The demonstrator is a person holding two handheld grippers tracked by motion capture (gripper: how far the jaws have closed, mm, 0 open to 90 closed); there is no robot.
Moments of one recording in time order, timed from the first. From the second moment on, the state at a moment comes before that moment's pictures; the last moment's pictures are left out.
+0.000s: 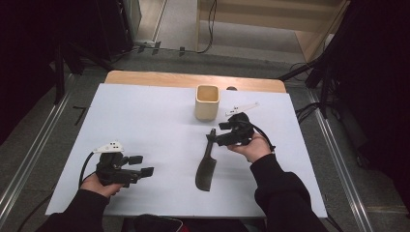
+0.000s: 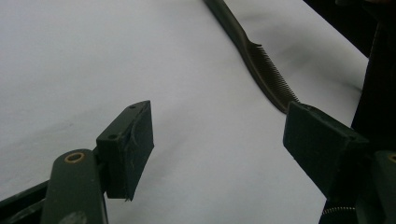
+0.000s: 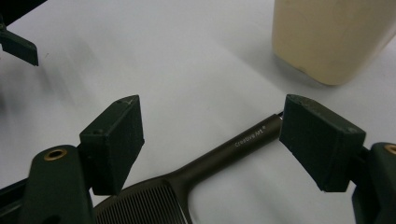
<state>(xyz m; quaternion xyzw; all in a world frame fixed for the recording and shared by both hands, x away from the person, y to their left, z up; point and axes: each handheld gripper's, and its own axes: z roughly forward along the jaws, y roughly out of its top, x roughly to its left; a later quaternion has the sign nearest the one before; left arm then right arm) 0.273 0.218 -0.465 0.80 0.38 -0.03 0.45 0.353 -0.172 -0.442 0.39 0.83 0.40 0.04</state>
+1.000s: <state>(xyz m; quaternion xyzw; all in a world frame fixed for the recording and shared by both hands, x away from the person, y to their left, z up) 0.273 0.221 -0.466 0.80 0.39 -0.02 0.45 0.382 -0.134 -0.443 0.37 0.84 0.40 0.04</state>
